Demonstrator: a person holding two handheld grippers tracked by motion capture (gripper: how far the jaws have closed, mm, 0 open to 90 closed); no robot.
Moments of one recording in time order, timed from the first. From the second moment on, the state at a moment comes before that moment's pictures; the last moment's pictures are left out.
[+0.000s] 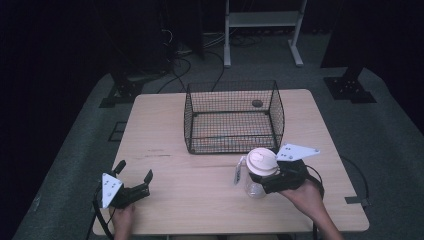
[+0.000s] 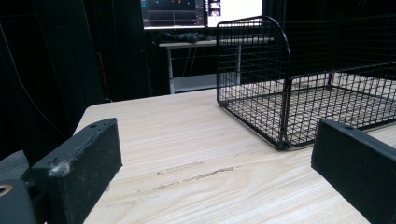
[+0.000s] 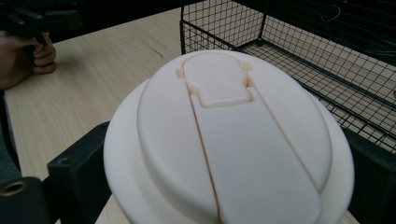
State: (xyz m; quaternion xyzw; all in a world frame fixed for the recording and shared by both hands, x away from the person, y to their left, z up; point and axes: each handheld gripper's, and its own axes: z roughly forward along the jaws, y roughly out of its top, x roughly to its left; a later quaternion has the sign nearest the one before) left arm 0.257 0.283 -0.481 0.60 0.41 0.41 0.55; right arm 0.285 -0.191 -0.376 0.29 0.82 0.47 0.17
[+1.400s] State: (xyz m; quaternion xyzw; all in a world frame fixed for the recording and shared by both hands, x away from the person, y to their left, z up) left arm 0.257 0.284 -0.481 0.60 0.41 0.41 0.56; right arm 0.356 -0.174 -0.264 0.26 0.82 0.48 0.17
